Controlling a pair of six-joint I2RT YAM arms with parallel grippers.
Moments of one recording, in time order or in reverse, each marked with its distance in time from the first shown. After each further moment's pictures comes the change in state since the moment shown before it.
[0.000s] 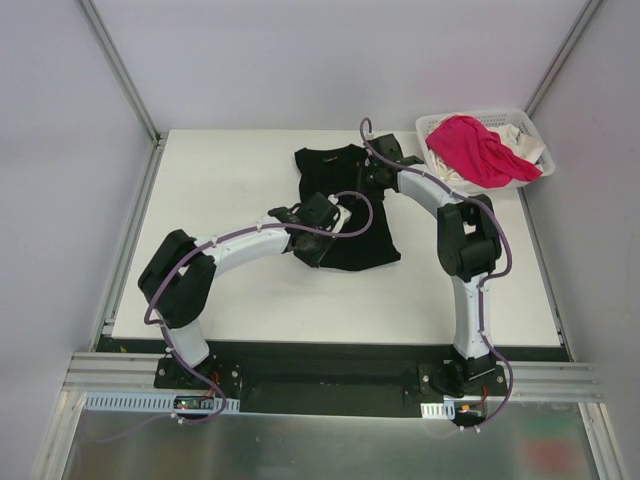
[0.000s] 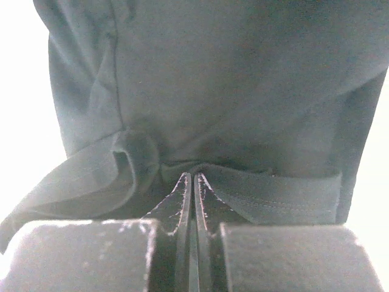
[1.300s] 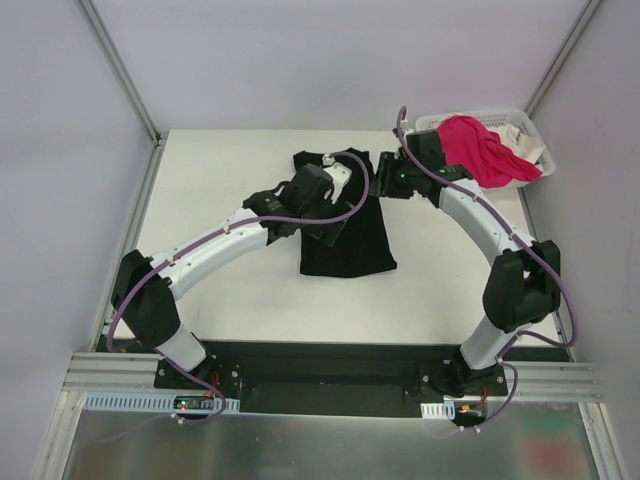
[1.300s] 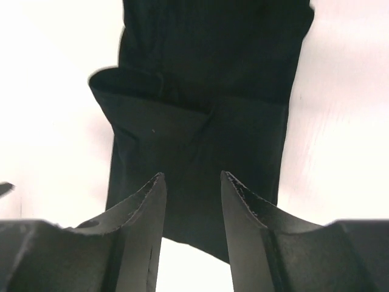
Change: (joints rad) left arm -0.011 -0.197 0.117 -0.012 -0.175 0.035; right arm -0.042 -0.477 -0.260 0.005 0.021 -0.072
